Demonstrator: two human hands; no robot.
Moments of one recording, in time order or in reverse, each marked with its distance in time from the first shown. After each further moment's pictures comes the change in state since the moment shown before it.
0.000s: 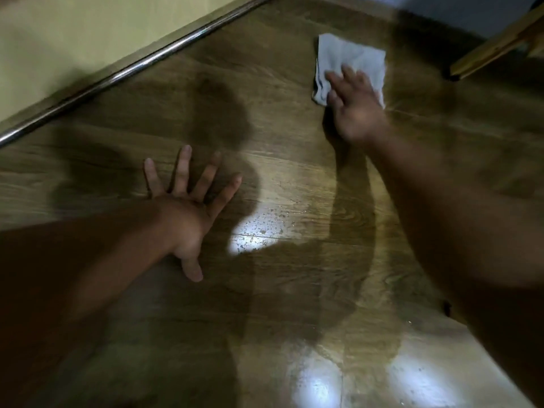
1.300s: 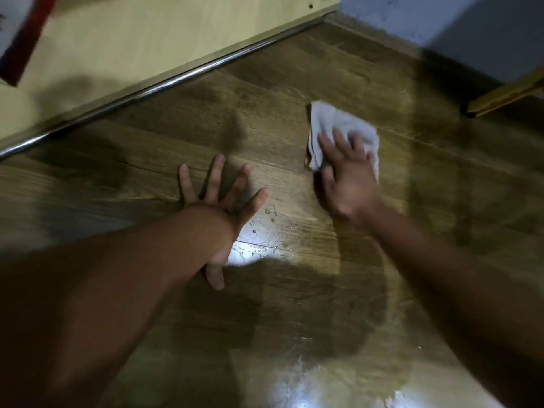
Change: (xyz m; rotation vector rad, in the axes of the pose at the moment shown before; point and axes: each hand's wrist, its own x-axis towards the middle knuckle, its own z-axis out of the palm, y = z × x) left_hand 0.017 -0.005 0.019 -0.055 0.130 0.061; right_hand -0.081 -0.047 0.028 -0.092 -0.025 -0.143
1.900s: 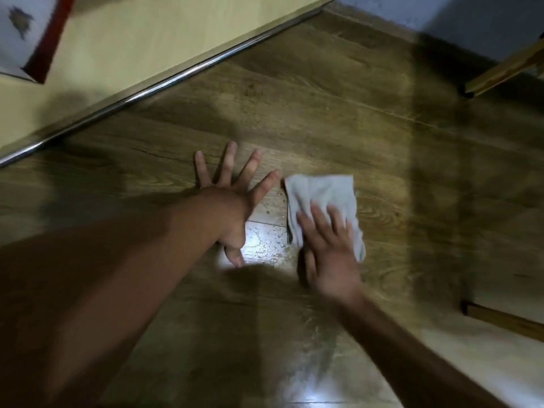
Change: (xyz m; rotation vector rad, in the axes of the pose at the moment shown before) left_hand -0.010 0.000 0.001 -0.046 0.088 0.000; right_hand -0.157 -0.055 0.059 0.072 0.042 -0.070
